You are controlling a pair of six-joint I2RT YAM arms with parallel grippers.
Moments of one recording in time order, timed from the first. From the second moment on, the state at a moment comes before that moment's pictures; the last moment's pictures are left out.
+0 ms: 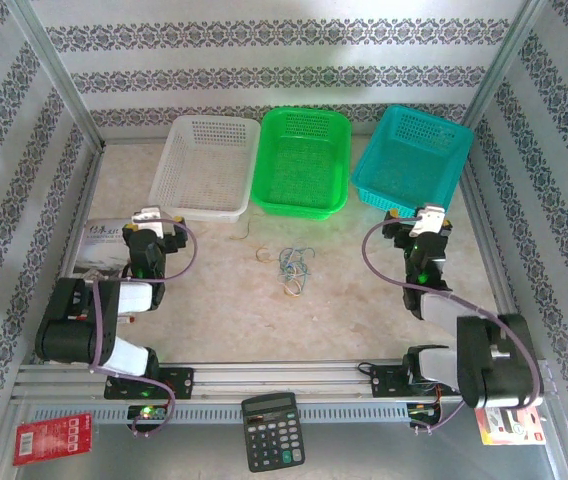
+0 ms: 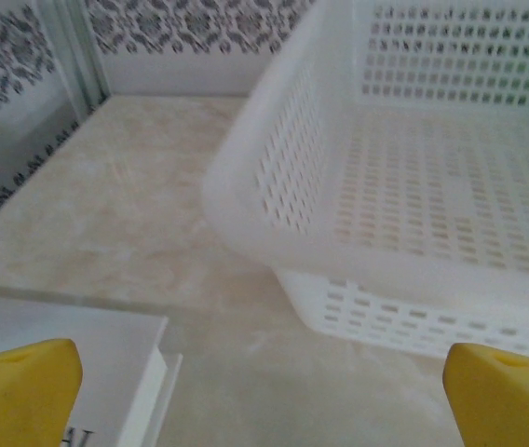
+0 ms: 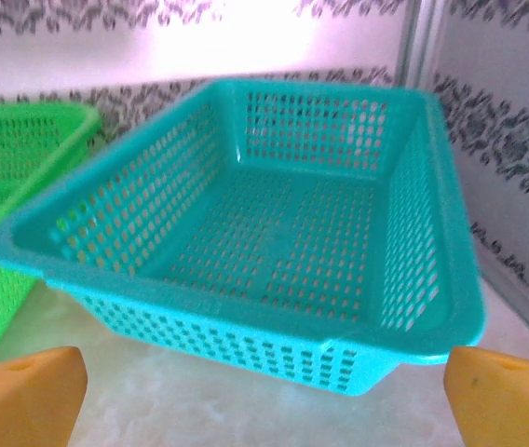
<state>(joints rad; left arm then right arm) -0.01 1.44 0.33 0.84 -0.24 -0.04 0.02 1.19 0.27 0.76 0.22 0.10</state>
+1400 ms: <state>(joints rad) -0.33 1.25 0.69 -0.22 -0.05 -0.61 0.70 1.33 0.85 -0.18 0.03 0.44</state>
